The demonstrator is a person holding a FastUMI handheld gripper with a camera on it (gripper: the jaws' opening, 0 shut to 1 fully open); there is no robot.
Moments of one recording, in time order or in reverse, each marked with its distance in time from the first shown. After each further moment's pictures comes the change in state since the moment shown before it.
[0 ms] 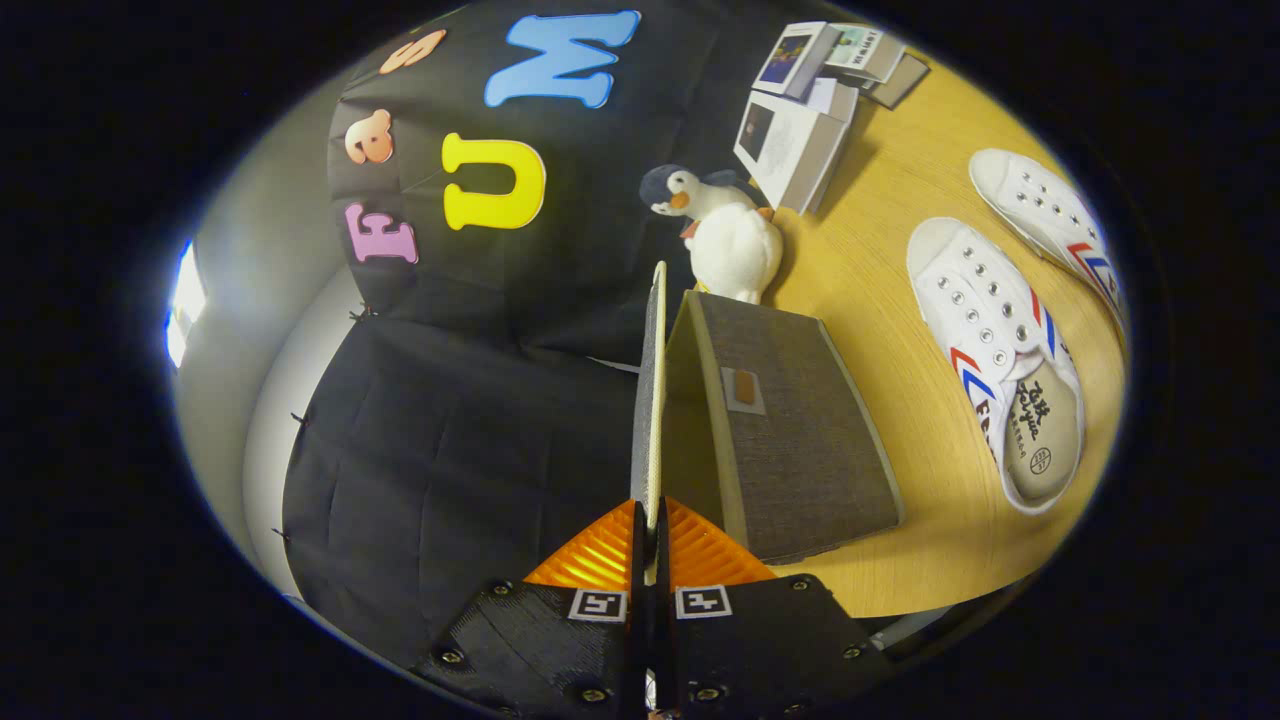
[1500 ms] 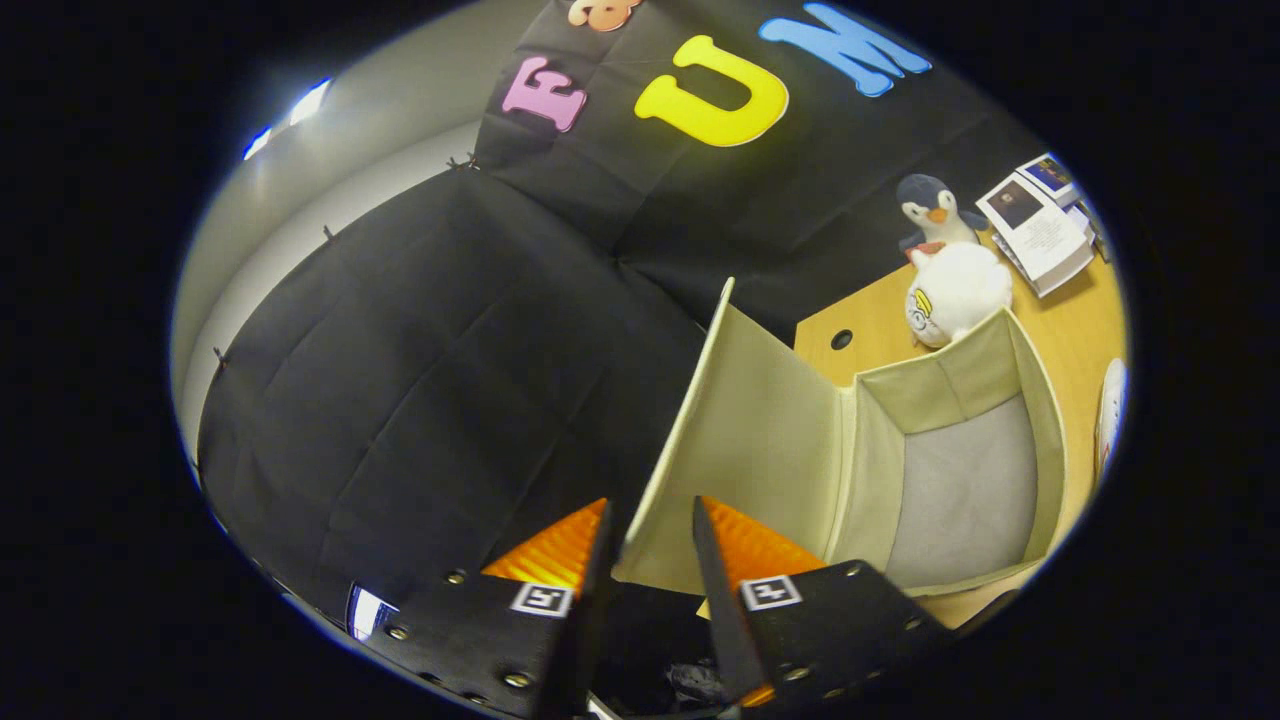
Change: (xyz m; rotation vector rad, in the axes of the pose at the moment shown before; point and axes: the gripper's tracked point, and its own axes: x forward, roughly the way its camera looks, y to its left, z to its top) arm 0.139 0.161 -0.100 -0.476 0.074 0.044
